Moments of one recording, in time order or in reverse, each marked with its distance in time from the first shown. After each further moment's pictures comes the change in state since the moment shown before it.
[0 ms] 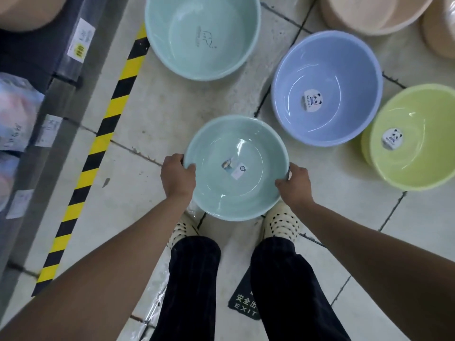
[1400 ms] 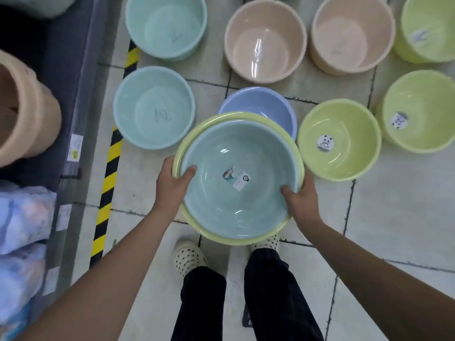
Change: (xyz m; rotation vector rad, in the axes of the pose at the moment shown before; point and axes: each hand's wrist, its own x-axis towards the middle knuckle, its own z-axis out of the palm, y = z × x) left_hand -0.070 0.186 -0.075 -0.439 -0.325 0.228; right_hand -0.081 0.004 -0.168 0.592 0.262 0.023
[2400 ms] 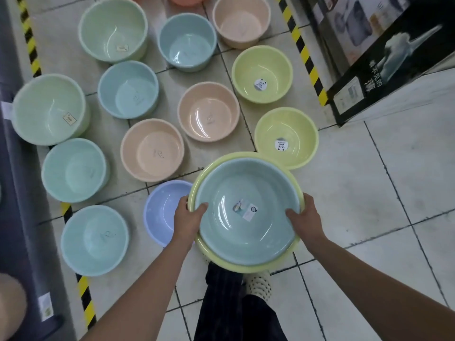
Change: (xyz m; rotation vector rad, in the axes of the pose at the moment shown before) left_hand -0.068 0.243 0.310 0.279 -0.348 -0.023; right_hand 0.050 -0.044 -0.335 0.202 0.254 0.374
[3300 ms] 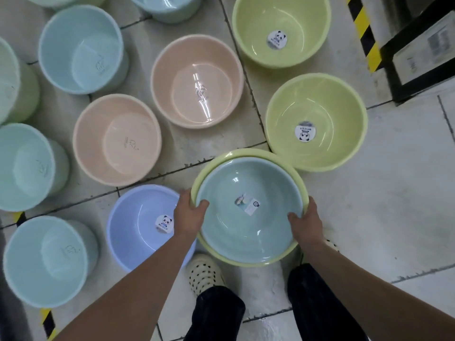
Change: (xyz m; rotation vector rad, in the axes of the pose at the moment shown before) left_hand 0.217 -0.112 0.109 0.330 0.054 -0.002; right_hand 0.236 0.097 0.117 -0.057 -0.017 0.142
